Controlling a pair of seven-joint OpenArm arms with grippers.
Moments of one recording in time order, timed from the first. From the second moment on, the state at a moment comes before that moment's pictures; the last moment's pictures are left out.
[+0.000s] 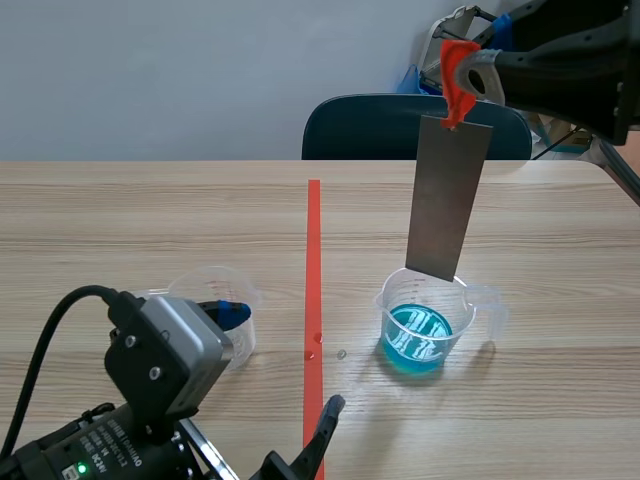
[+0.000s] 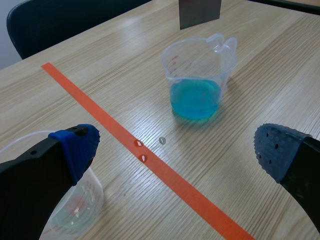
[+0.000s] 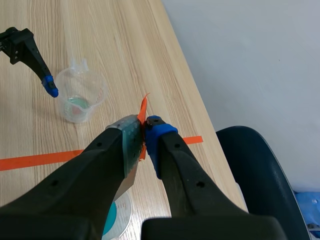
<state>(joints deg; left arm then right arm) 21.2 -36.4 42.0 101.5 -8.2 6.1 -17.4 -6.1 60.0 0.3 119.4 29.9 45.4 -0.6</state>
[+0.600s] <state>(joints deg) 13.8 -27.8 41.7 101.4 -8.7 5.2 -11.4 -6.1 60.0 0.3 119.4 29.9 45.4 -0.6</state>
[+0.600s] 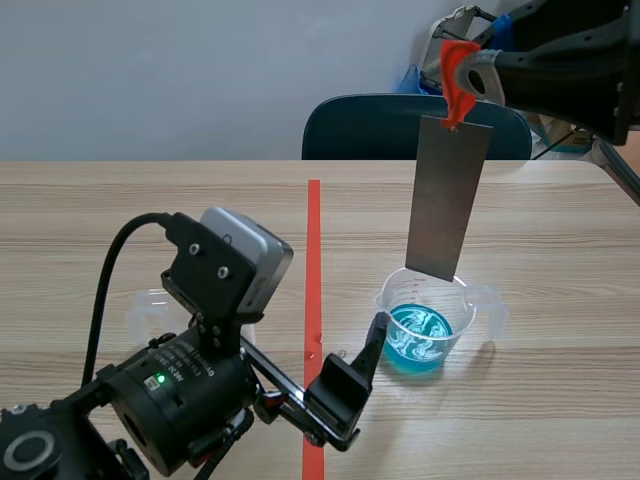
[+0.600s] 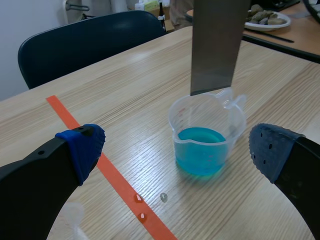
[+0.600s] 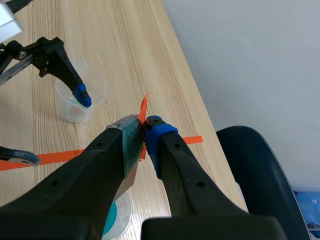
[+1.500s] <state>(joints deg) -2.1 -14.9 45.7 83.0 -9.5 0.0 -9.7 -6.1 60.0 0.3 119.4 29.9 45.4 -0.6</state>
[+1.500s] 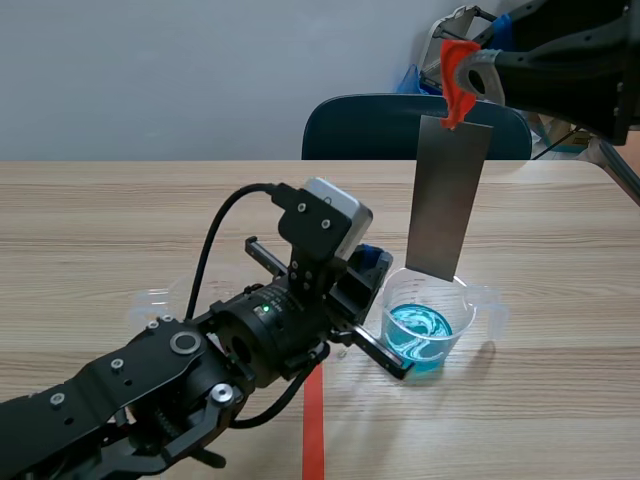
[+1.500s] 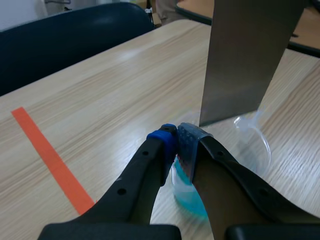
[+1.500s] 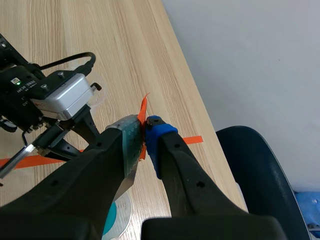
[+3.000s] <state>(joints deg) 4.0 -17.9 39.3 82.8 -9.6 0.0 -10.3 -6.1 60.0 0.3 119.4 29.9 45.4 -0.6</state>
